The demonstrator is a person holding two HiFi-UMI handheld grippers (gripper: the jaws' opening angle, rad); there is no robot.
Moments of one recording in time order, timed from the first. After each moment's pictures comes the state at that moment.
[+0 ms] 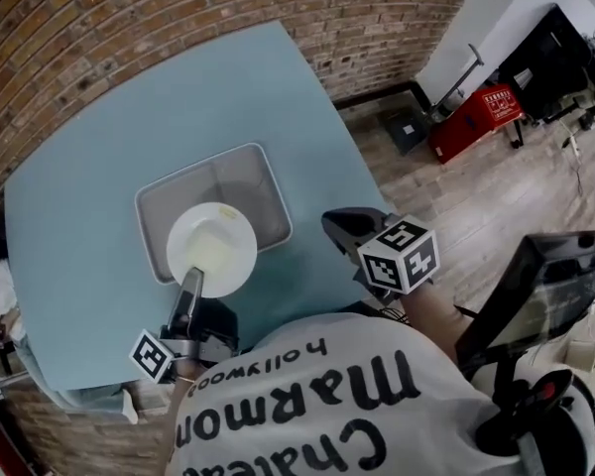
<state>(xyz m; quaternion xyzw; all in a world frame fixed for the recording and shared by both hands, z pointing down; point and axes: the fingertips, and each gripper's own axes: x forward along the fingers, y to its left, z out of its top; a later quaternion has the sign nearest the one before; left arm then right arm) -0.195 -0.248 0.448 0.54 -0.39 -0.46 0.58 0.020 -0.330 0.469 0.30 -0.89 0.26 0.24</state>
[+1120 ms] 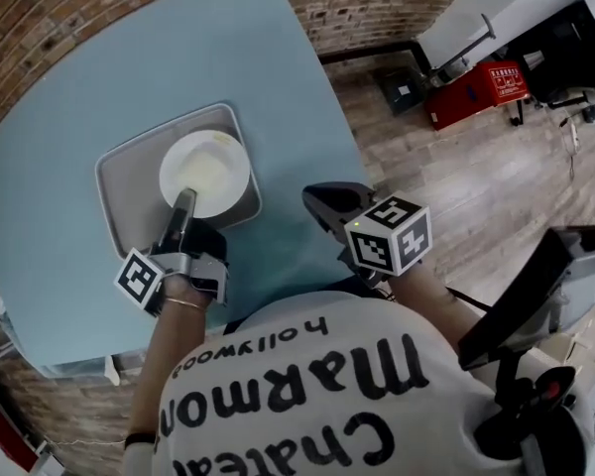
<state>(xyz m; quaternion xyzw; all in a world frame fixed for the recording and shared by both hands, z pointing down) -0.154 -0.347 0.510 0.50 -0.46 -0.41 0.60 0.035 -0.347 0.499 0.27 -0.88 0.31 0.25</state>
